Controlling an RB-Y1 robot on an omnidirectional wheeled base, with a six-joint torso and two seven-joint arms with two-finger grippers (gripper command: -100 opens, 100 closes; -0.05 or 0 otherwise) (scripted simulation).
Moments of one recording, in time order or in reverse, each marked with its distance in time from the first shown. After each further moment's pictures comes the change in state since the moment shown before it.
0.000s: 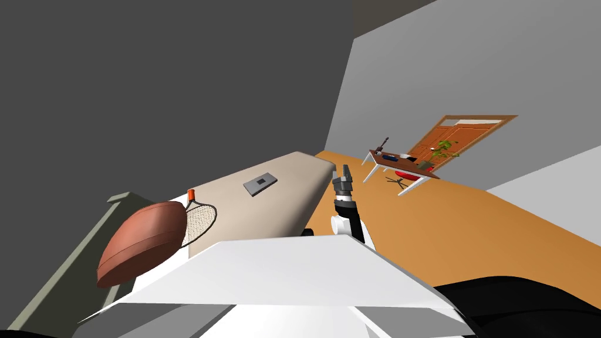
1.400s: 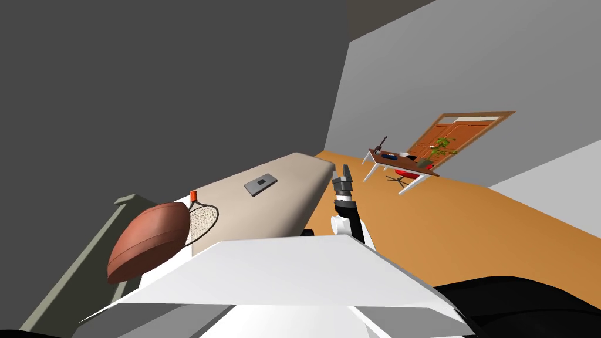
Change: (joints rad) left arm -0.009 -0.010 -0.007 0.008 -0.011 -0.007 0.003; right arm 0.000 0.000 0.000 0.000 0.000 0.000 0.000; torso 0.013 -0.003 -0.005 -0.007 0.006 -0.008
